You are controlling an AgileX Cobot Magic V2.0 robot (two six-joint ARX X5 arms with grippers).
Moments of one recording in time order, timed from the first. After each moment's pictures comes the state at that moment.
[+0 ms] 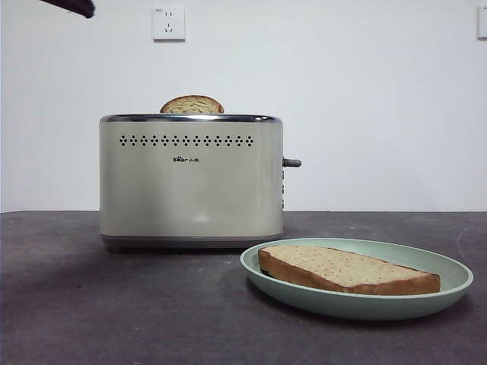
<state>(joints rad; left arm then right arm) -0.63 0.80 0.77 -0.30 -0.23 -0.03 0.25 1.05 1.35 -0.98 -0.39 0.07</state>
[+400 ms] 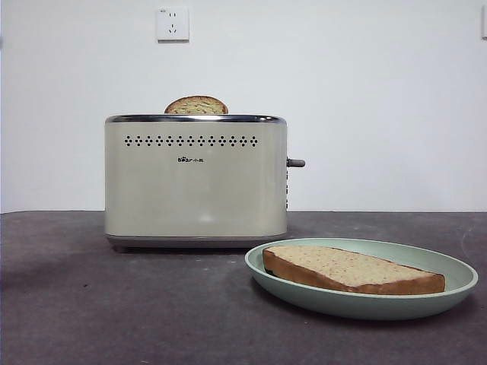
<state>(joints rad) -0.35 0.53 0.49 -0.18 -0.18 -0.19 0.25 1.05 1.35 -0.98 -0.39 0.07</state>
